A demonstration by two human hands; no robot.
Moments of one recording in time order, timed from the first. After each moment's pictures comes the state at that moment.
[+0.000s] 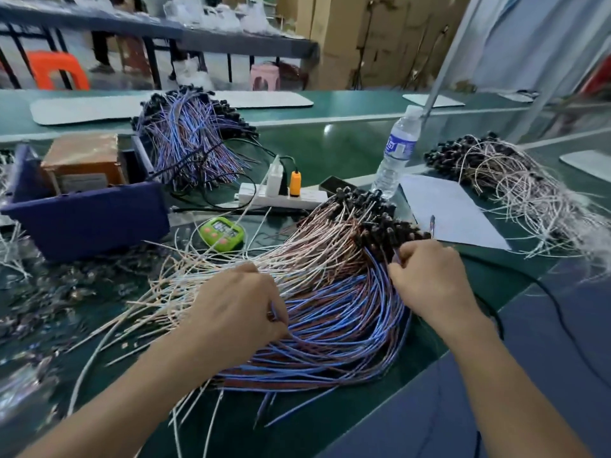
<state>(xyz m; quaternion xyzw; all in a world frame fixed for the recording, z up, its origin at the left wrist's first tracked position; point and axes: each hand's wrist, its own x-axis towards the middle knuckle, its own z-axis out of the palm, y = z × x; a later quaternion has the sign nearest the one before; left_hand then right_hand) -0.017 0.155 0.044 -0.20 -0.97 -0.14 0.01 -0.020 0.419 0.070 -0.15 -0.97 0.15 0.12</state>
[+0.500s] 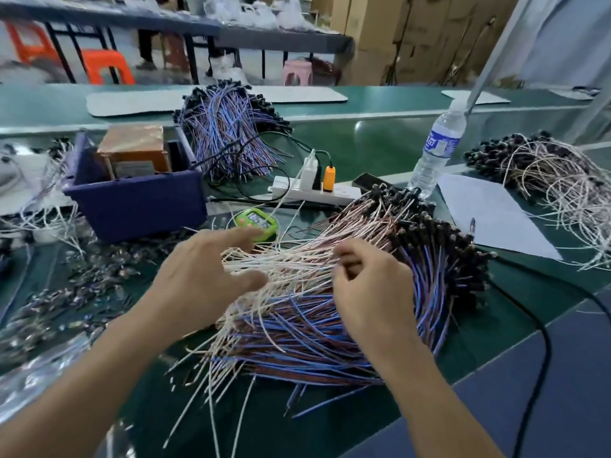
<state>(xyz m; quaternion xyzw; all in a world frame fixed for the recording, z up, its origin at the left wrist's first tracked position) -0.020 0.085 0.052 -0.06 -0.95 -0.31 0.07 -0.002 0.310 0.045 0.00 -0.91 0.34 0.22</state>
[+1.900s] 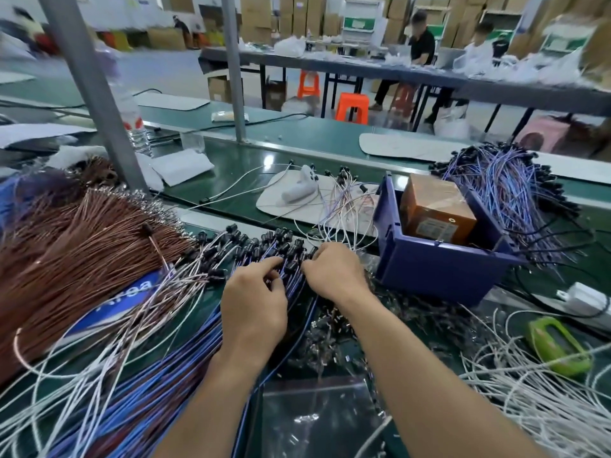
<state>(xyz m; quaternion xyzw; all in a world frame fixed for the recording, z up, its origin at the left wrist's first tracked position) 0.035 -0.152 -0.001 0.38 -0.81 -0.31 0.33 -0.085 -0.096 0.026 0.20 -0.92 0.31 -0.15</state>
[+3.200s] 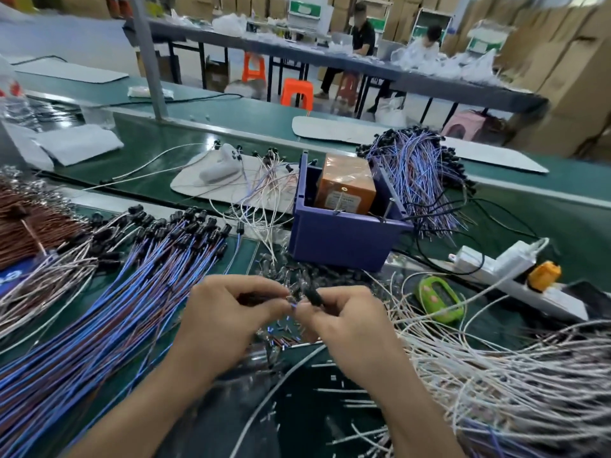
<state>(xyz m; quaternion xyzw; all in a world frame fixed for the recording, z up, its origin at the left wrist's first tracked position) 0.031 -0.064 0.016 0.17 -0.78 -0.55 0.23 -0.055 0.096 0.028 0.29 -0.82 0.46 -0.14</state>
